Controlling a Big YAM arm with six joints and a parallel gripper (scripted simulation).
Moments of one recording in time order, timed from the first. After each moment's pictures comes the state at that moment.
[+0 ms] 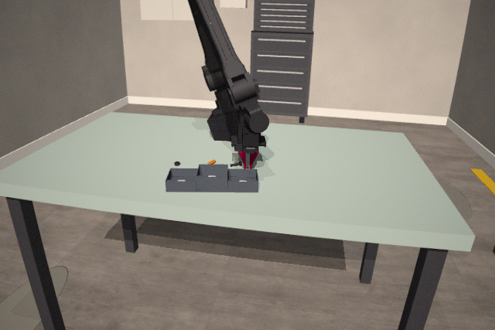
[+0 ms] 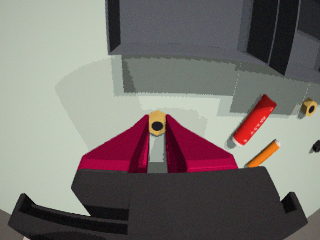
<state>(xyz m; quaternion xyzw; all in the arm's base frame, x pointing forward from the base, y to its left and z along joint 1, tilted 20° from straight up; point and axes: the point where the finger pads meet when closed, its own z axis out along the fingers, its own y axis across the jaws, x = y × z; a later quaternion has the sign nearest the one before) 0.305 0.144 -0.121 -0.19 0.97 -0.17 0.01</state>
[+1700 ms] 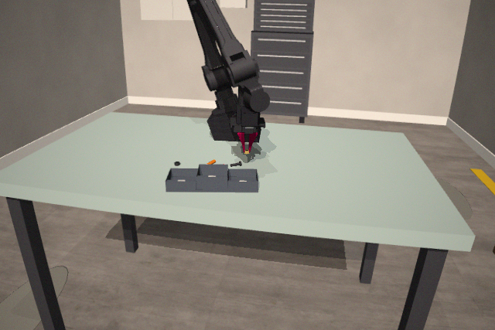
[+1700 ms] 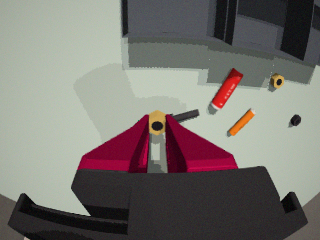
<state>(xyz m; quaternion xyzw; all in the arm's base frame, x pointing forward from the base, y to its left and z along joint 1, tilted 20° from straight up) 0.301 0.159 -0.065 -0.19 0.97 -0.17 0.01</state>
